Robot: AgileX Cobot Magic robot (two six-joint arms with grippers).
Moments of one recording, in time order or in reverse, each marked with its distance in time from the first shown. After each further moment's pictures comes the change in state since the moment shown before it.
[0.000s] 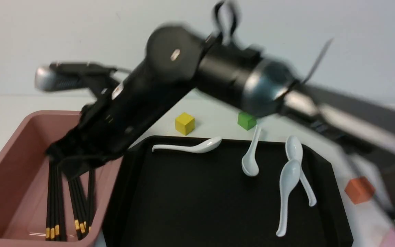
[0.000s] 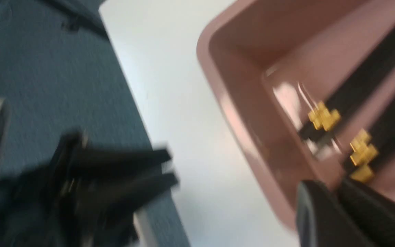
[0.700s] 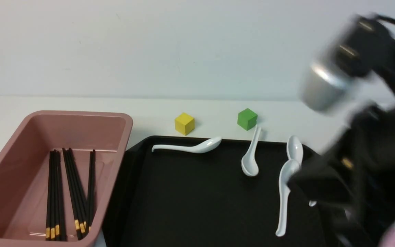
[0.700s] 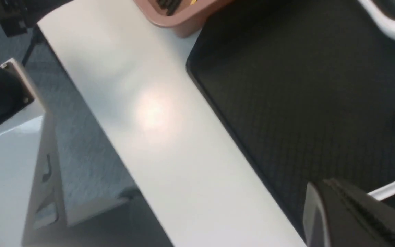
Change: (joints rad) right arm -0.022 -1.089 0.997 -0.456 -0.165 0.146; left arm 0.000 0.000 0.000 0.000 0.000 0.000
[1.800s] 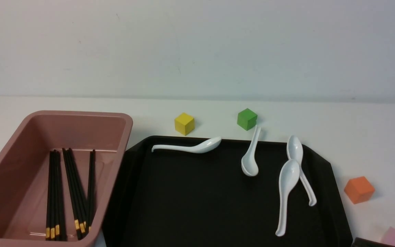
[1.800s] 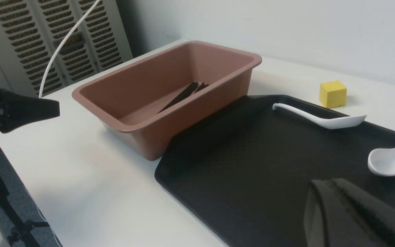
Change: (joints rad) right arm 0.000 -0.613 0.884 -0.035 -0.873 0.124; left arm 0.000 0.000 0.000 0.000 0.000 0.000
